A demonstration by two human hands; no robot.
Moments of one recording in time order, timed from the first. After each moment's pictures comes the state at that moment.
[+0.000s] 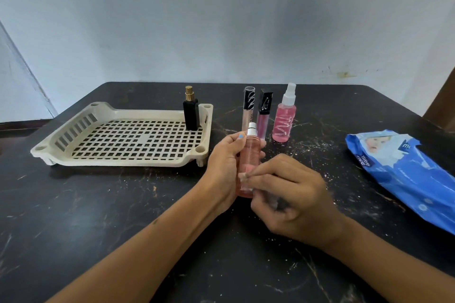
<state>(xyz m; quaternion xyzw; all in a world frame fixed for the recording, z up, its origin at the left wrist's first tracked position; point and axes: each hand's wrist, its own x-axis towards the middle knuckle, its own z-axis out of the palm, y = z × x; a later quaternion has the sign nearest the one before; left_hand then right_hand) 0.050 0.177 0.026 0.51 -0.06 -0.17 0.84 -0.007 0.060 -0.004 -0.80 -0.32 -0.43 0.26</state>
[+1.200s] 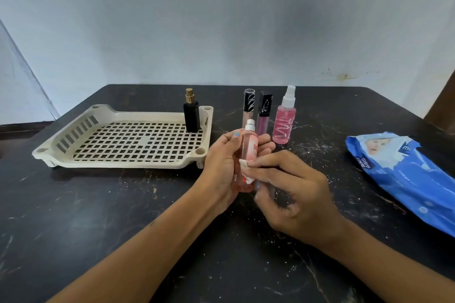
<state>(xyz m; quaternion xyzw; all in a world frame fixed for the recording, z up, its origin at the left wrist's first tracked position) 0.048 0.181 0.028 0.45 -0.05 -0.18 0.87 -0.006 0.060 -0.006 -0.79 -0.29 -0.45 0.30</state>
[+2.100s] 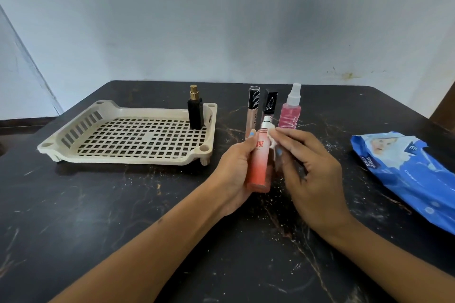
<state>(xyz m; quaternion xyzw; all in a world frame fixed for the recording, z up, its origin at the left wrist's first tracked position) 0.040 0.175 0.028 0.51 -0.06 -0.25 0.82 0.003 0.054 -0.005 -0.79 -0.14 -0.44 0.39</state>
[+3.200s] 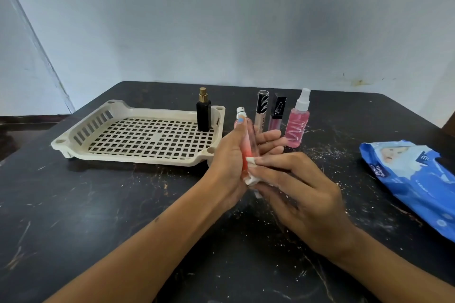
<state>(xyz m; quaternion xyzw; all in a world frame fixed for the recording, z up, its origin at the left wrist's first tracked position) 0.037 0.184 0.048 0.44 -0.06 -0.19 0.88 -0.007 0.063 0.000 -0.79 -0.33 -0.46 0.25</state>
